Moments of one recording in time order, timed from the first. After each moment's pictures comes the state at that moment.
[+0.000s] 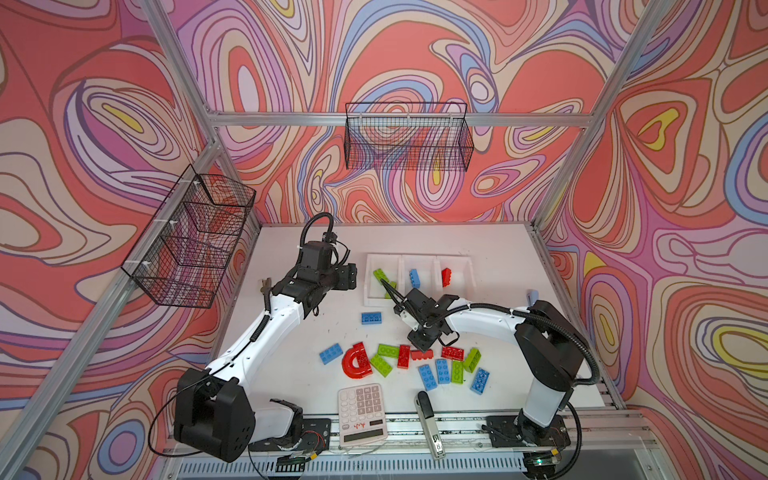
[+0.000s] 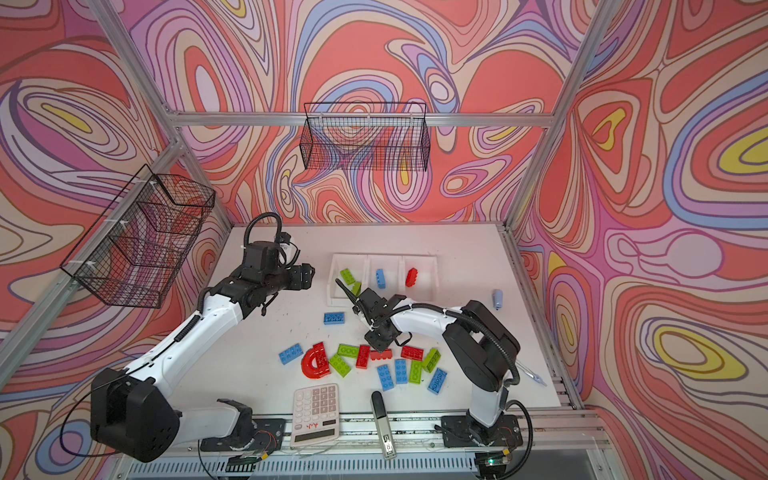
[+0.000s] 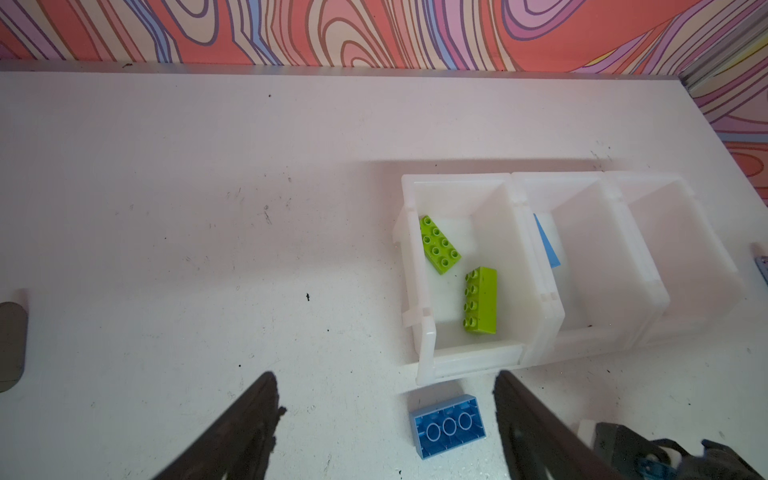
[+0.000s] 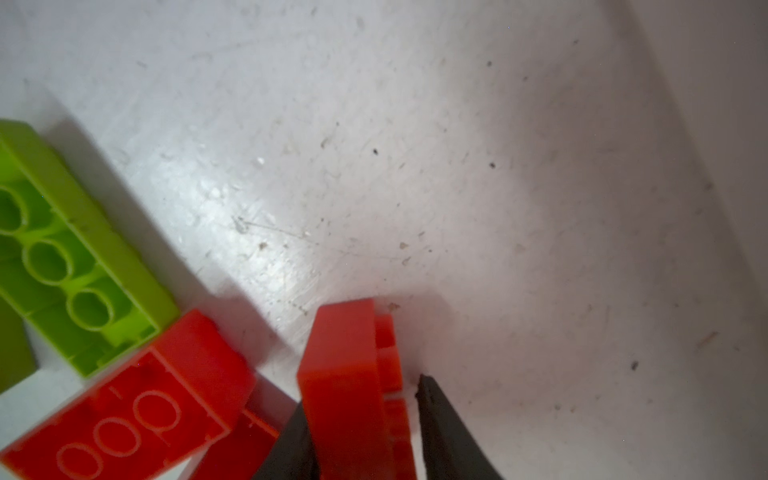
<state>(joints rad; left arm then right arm) -0.31 1.32 1.06 -0.43 0.00 -0.24 0.81 1.80 1.12 -0.65 0.01 0.00</state>
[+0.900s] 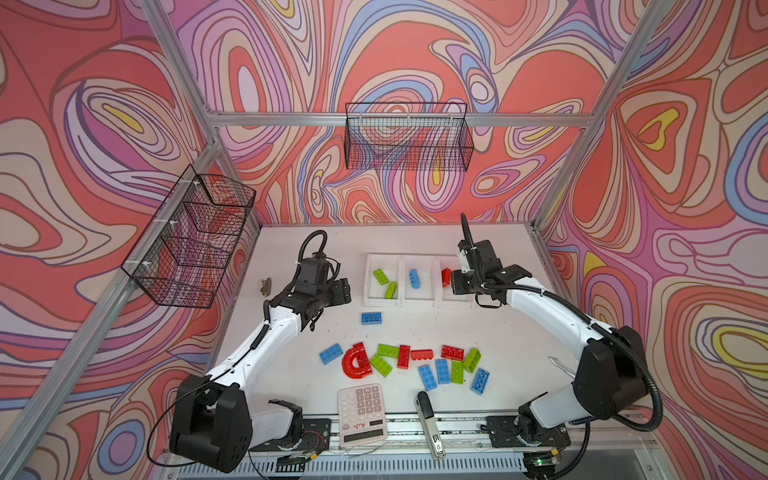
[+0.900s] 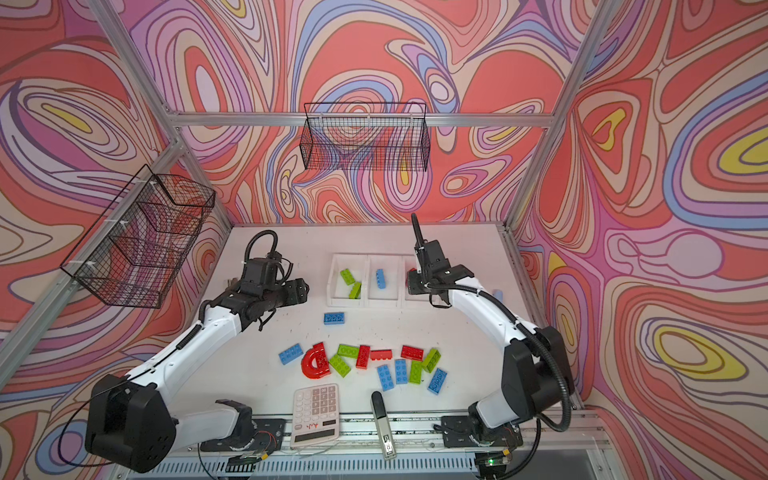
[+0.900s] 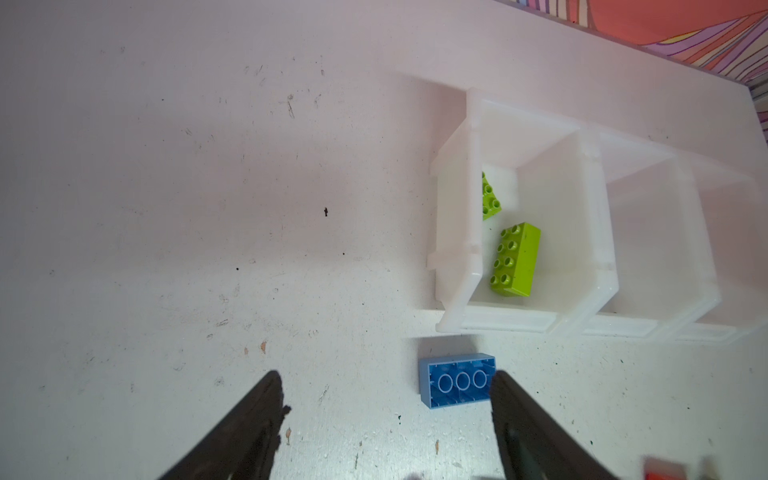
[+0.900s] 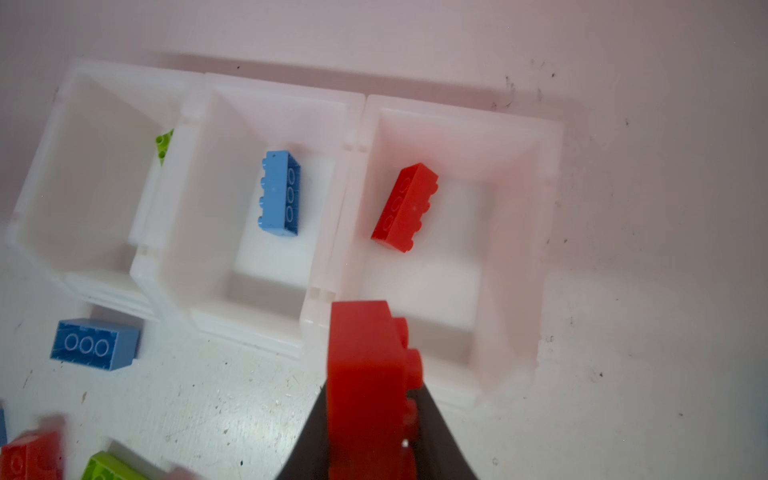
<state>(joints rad) -0.27 1.24 0.89 -0.44 0.00 -0.42 0.35 1.53 1.17 -0.56 0.03 0.26</state>
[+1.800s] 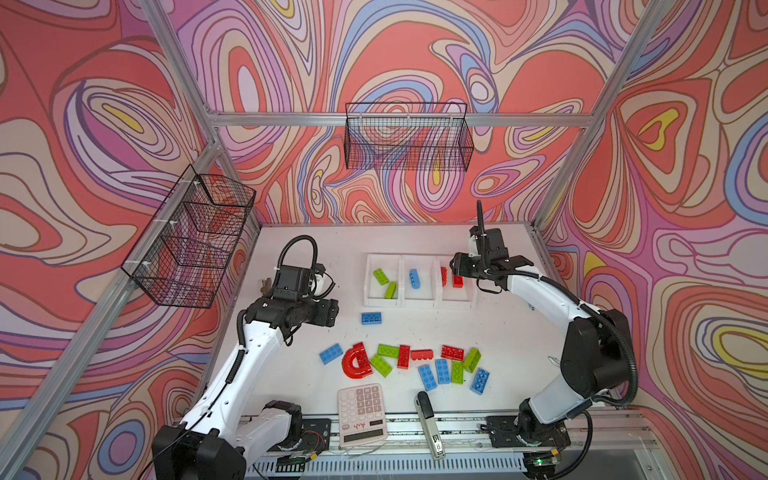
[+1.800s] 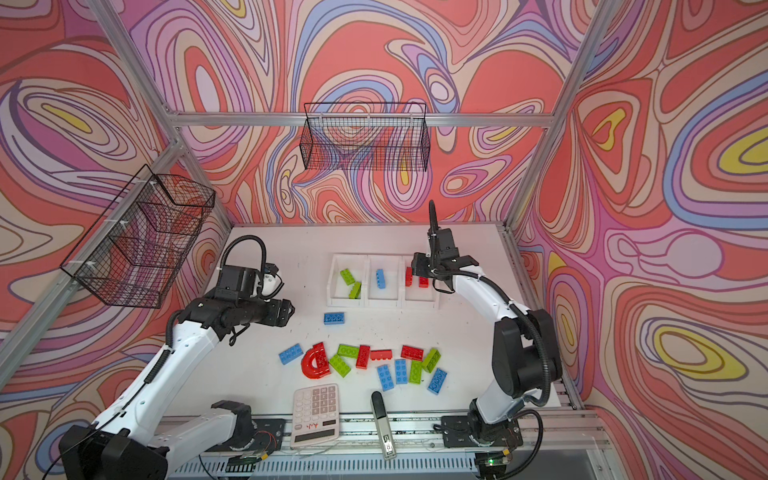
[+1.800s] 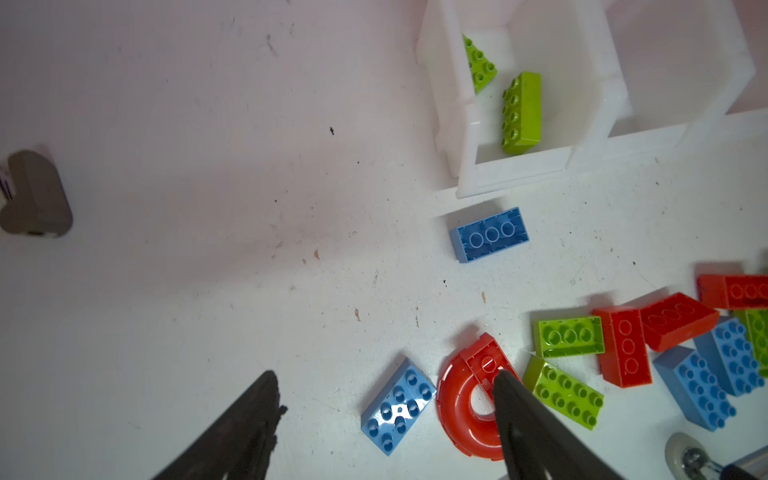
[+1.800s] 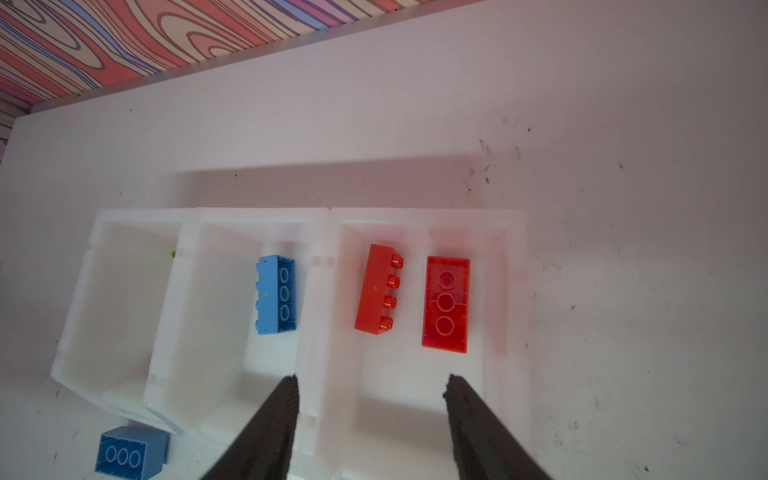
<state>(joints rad) -0.19 1.10 0.97 -0.85 0.12 0.06 0.25 1.61 1.22 -0.40 -0.08 0.35</state>
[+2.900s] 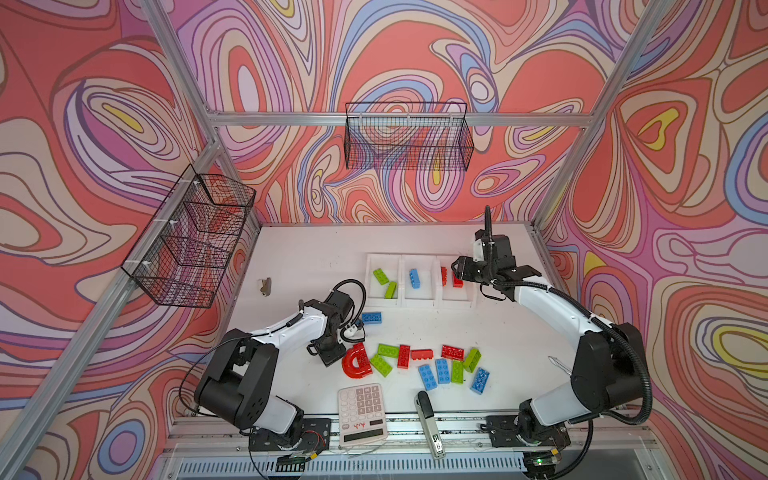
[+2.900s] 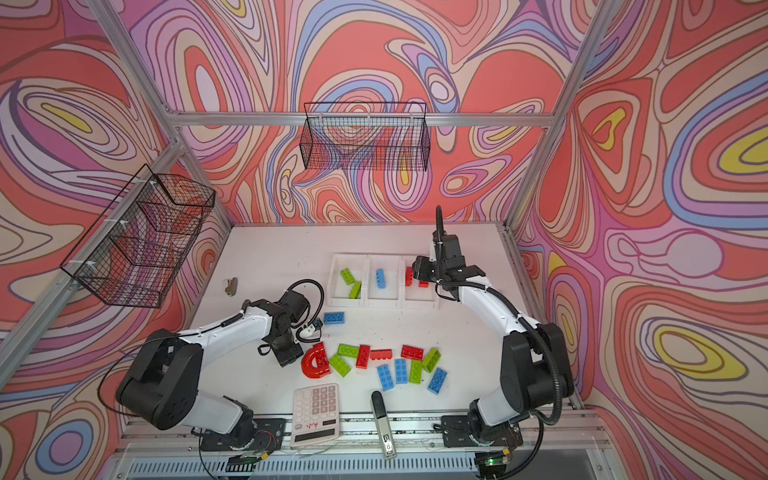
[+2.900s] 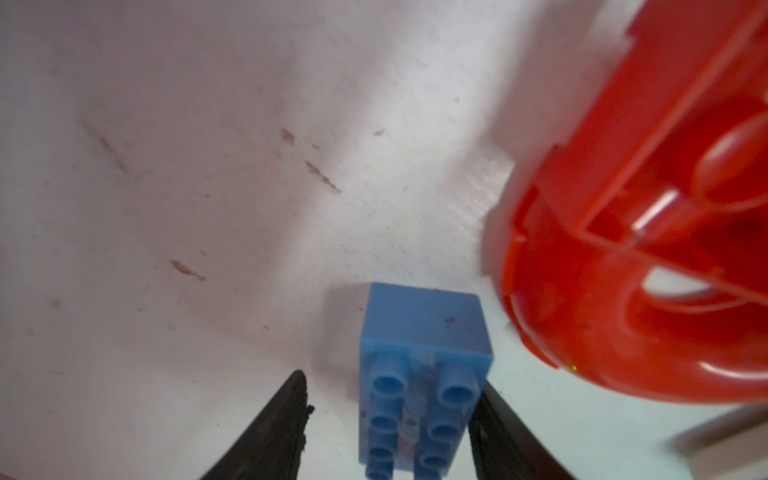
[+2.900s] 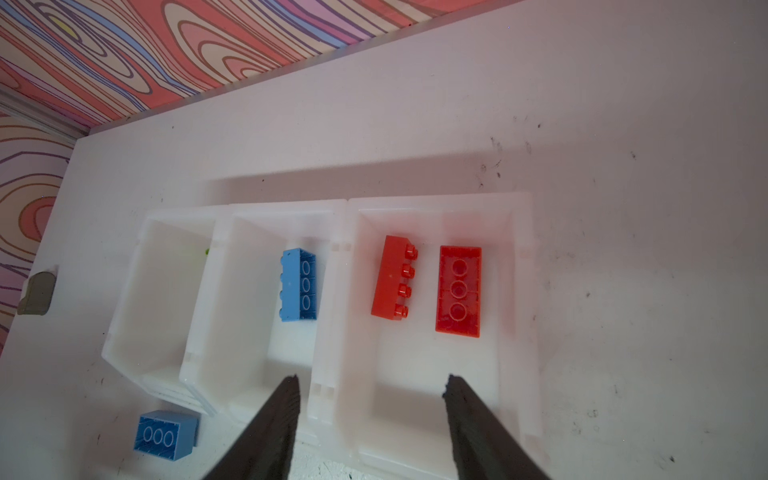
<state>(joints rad) -0.43 1.49 0.78 -0.84 -0.14 0.47 0.24 1.52 1.11 -0.32 -0.12 0.38</state>
